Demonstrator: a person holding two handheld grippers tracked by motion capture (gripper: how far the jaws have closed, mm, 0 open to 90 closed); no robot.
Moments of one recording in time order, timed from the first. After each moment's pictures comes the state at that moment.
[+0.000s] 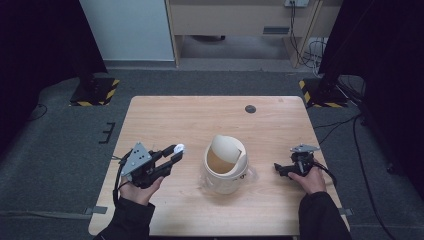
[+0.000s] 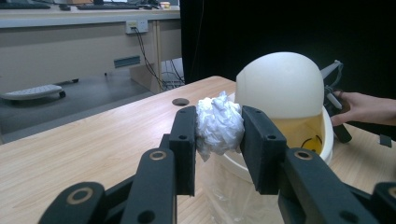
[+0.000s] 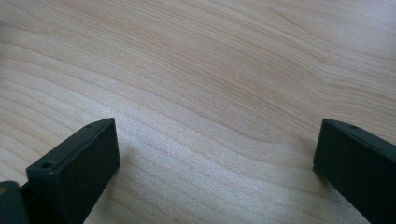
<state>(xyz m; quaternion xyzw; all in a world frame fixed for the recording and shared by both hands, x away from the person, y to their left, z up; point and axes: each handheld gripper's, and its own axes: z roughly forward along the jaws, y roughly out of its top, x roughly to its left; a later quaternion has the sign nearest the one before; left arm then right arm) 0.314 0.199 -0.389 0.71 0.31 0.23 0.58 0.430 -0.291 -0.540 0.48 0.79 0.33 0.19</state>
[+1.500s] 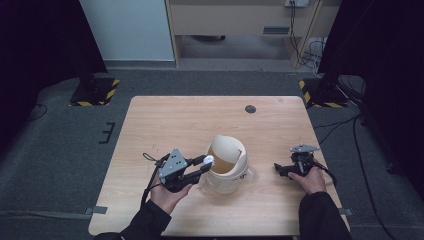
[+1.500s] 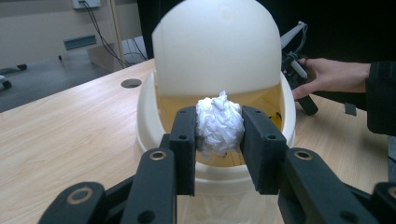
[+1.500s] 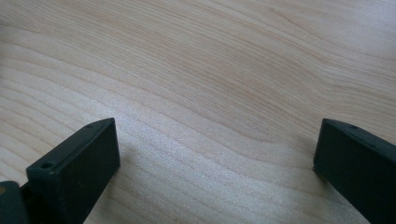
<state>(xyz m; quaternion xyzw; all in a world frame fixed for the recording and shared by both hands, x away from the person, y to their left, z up) 0.326 0.132 -0.419 0.76 0.27 0.17 0.56 0.430 -0.291 -0.540 0.48 0.79 0.33 0.19</state>
